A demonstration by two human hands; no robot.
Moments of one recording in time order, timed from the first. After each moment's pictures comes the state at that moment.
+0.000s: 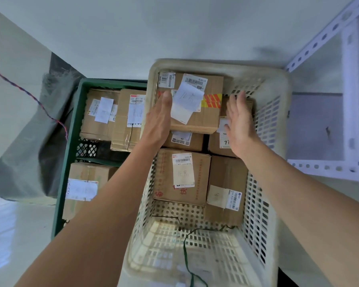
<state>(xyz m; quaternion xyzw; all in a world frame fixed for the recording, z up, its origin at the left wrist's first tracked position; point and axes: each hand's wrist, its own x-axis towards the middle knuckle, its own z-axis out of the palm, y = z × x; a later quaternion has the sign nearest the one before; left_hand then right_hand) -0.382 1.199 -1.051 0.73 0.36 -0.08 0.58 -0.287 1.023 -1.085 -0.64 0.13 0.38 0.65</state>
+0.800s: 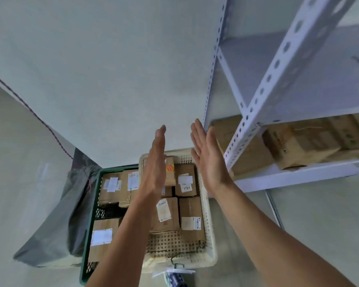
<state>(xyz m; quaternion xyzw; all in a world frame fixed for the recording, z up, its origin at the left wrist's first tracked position) -0.467 1.039 -0.559 0.70 0.19 0.04 0.69 -0.413 0.910 -0.567 -0.62 -0.06 0.22 0.75</state>
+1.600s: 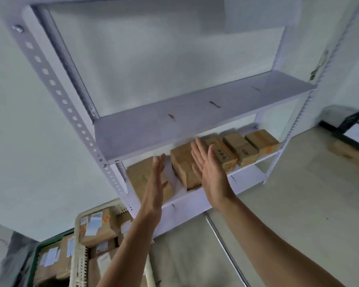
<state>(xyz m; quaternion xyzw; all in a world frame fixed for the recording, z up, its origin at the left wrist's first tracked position) -0.498 0.647 -0.425 0.69 0.07 0.00 0.72 -0.473 0.493 -0.419 -0.60 -0.06 0.07 0.79</state>
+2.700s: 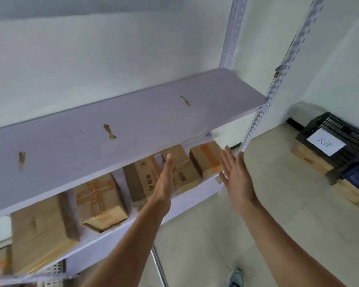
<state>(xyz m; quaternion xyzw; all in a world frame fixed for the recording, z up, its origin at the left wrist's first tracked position) -0.174 0.241 -0.504 0.65 0.13 -0.17 0.73 -0.192 0.048 -0.489 -0.63 0.12 0.05 0.76</state>
